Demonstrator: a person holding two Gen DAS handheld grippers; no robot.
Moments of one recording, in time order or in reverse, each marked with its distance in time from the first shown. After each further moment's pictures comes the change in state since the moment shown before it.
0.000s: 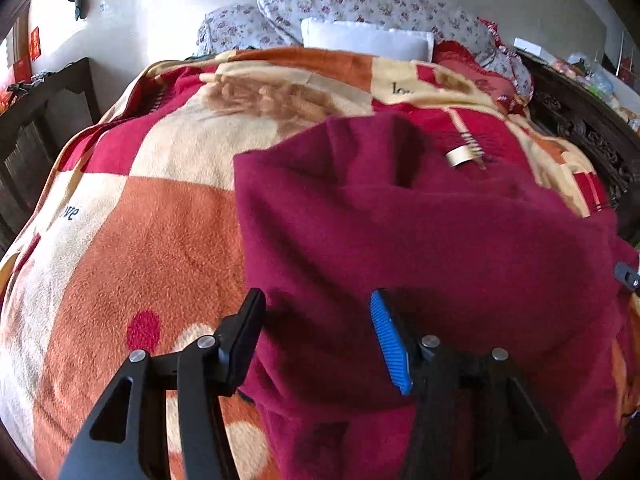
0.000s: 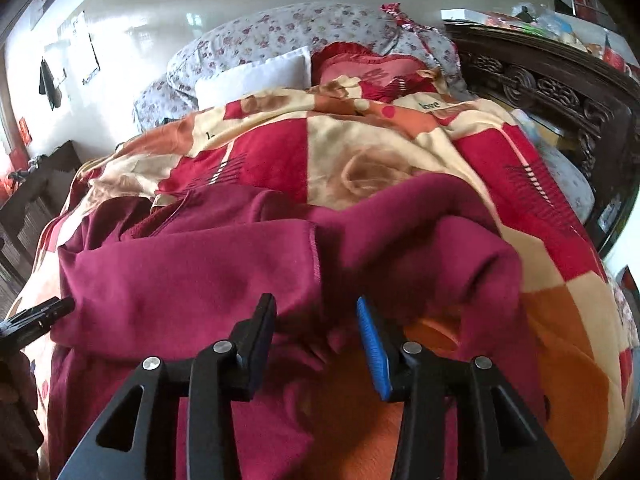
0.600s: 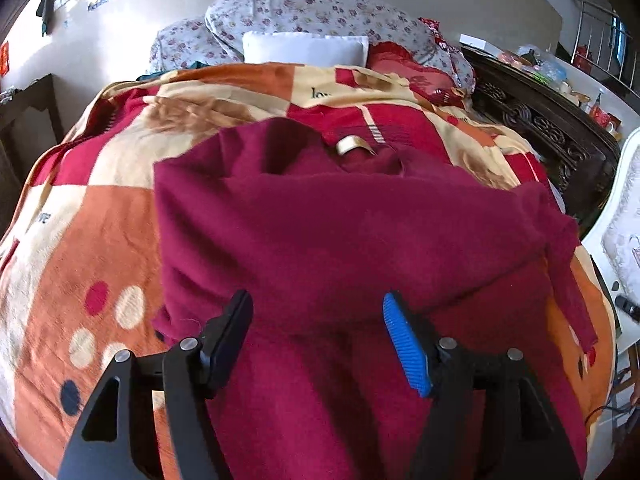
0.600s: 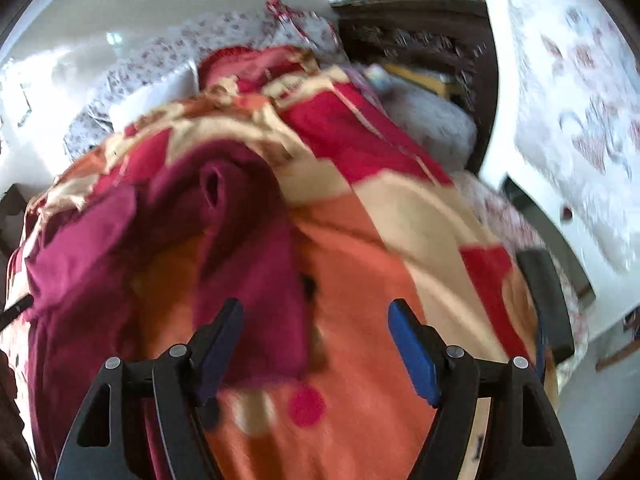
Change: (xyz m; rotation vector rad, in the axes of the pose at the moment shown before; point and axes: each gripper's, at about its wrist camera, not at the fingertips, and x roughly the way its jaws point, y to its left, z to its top) left arm -0.043 -0.061 -0.025 0.077 -0.006 -0.140; right arm -0.107 -0.146 -0.083 0.227 0.084 -0.167
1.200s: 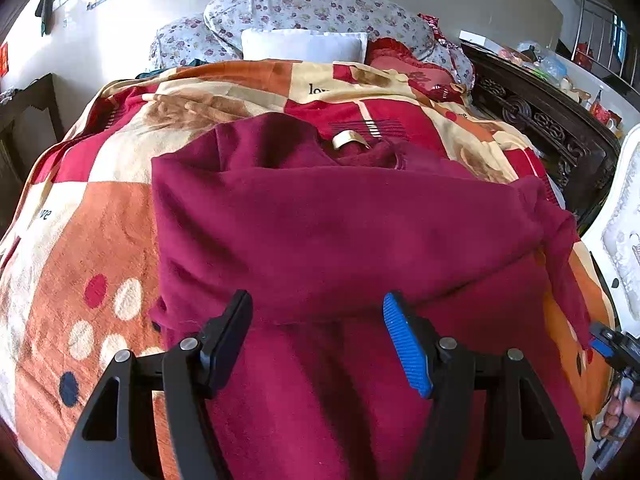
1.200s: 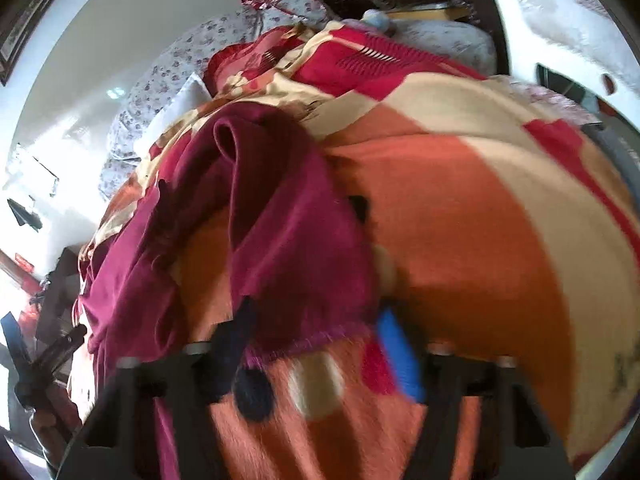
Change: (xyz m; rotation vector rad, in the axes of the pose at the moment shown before) left arm -0.004 -0.006 -0.005 0.005 0.012 0.006; right arm 0.048 0.002 -0.028 0.259 -0.008 0.255
